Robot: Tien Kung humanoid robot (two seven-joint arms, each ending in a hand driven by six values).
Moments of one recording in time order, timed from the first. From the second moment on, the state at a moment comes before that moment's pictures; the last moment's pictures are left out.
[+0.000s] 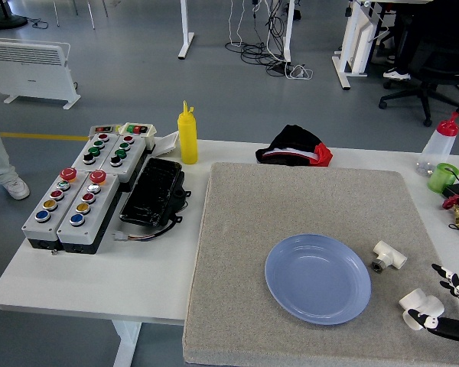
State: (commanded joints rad) left arm -0.02 0.00 -1.18 -0.28 0.57 0.39 0.39; right arm -0.06 -0.28 1.49 1.51 -1.65 0.03 -0.15
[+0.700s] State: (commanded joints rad) left arm -0.02 0.00 -1.19 -0.28 0.58 0.39 0.40; right arm -0.07 -0.30 1.47 1.56 -1.65 0.02 -0.14
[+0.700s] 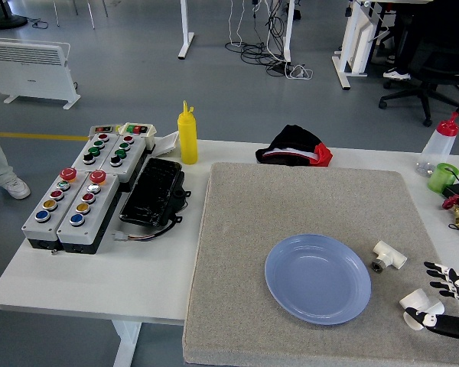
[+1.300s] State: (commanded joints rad) left arm -0.02 0.00 -1.19 -0.28 0.58 0.39 0.40; right arm -0.07 -0.28 1.43 1.53 -1.67 -0.02 -0.18
